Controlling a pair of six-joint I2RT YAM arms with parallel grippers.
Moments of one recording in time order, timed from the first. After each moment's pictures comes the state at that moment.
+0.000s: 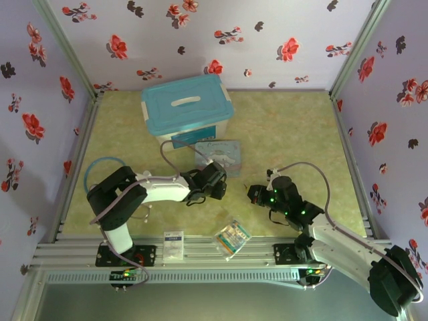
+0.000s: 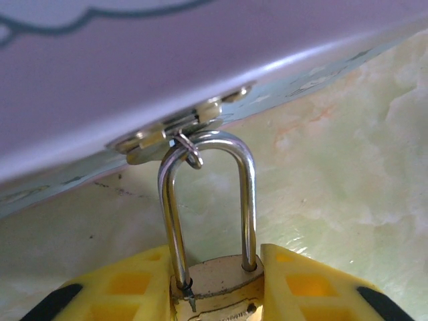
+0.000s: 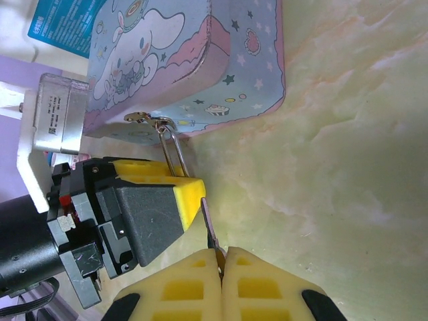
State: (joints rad) left arm -1.00 1.76 0.90 -0.09 -0.12 -0.62; right arm 0.65 0.78 0.24 -0.03 -0.16 0.91
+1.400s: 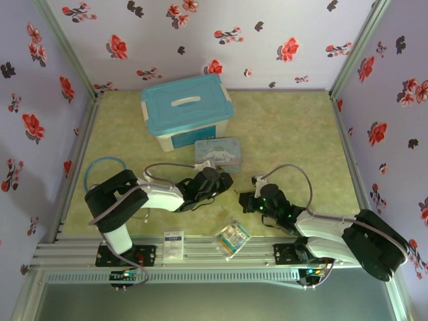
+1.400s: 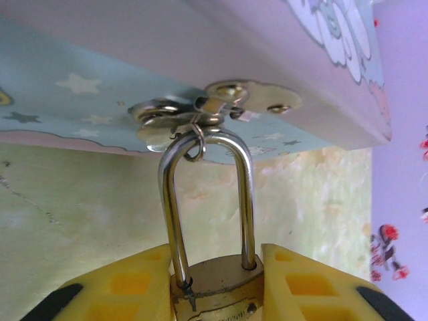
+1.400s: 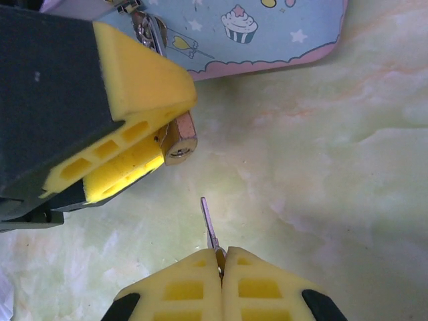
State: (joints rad) left arm -1.03 1.74 0.71 0.47 -0.14 -1.29; right arm 0.79 1.11 0.13 0.43 -0.07 0.66
